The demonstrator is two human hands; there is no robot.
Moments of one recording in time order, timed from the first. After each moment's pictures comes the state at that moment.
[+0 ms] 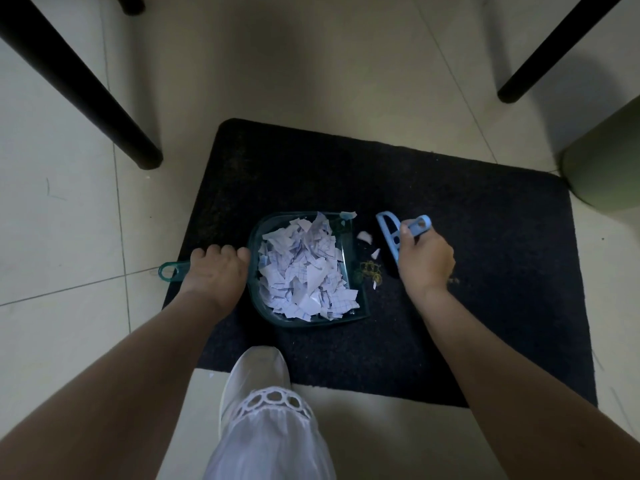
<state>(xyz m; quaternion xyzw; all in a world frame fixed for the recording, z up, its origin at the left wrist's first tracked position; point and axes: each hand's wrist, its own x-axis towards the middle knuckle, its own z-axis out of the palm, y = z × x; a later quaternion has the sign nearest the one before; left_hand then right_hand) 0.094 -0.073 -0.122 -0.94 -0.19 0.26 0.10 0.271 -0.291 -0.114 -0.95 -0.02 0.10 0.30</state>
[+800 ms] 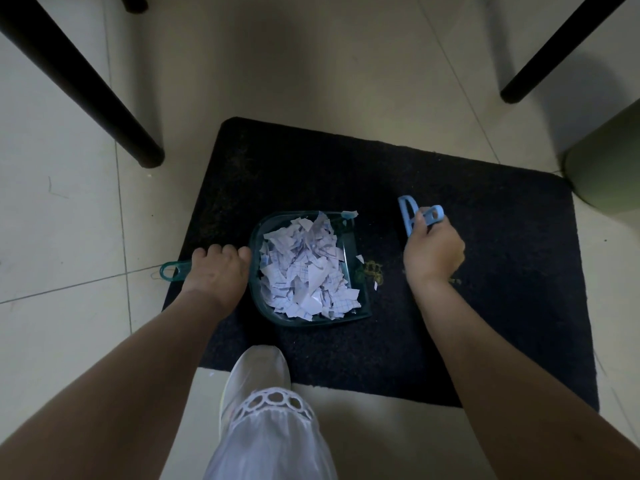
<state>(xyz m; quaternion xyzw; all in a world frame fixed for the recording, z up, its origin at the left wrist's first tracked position) 0.094 -0.074 -0.124 -0.94 -0.20 0.26 0.09 0.277 -0.278 -0.102 -0.94 0.05 0.04 0.32</state>
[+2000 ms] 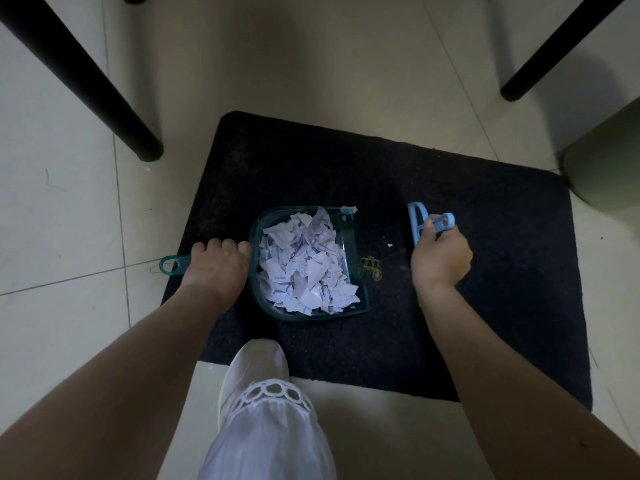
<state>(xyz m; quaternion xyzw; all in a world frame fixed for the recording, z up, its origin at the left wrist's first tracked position) 0.092 -0.073 -0.126 -0.94 -0.20 0.26 0.08 0.271 -0.290 -0.103 -0.94 0.10 0.03 0.34</state>
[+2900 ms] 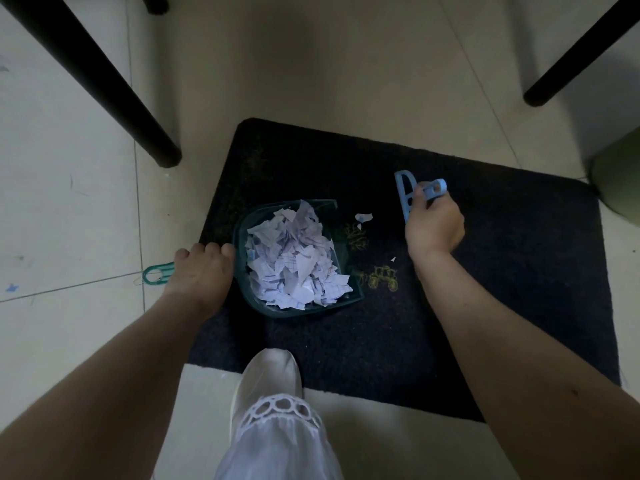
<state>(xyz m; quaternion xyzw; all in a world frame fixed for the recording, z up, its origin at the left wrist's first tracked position) 0.070 -0.042 -0.125 -0.93 -0.25 0.25 0.09 0.304 -0.238 -0.106 -0.94 0.02 0.05 0.34</state>
